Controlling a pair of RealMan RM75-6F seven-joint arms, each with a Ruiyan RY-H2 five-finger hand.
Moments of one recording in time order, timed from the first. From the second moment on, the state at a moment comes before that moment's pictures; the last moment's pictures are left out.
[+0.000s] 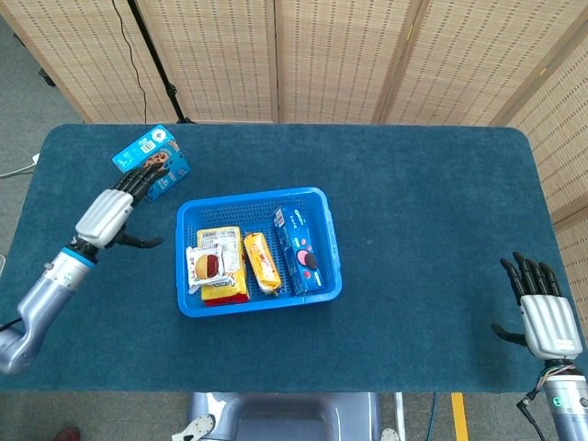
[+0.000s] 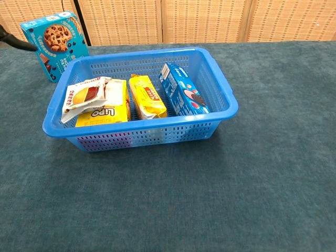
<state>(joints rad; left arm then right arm) -0.67 -1.20 -0.13 -1.34 1.54 1.06 -0.55 0.12 -1.14 0.08 -1.56 -1.45 1.41 -0.05</state>
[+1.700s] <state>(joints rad) -0.73 -1.33 -0.15 -1.50 1.34 0.90 -0.24 0.13 -1.13 0.08 -1.55 -1.44 1.40 -0.01</state>
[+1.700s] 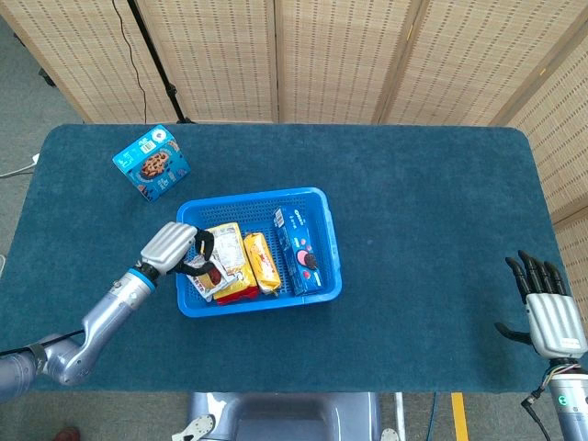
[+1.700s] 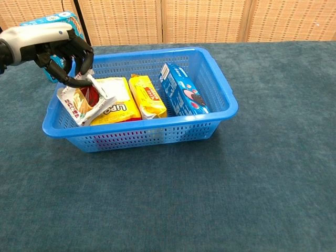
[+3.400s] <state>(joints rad) -0.56 -1.21 -0.08 -1.20 1.49 1.06 -0.68 0.13 -1.13 0.06 -1.58 -1.48 1.40 -0.03</state>
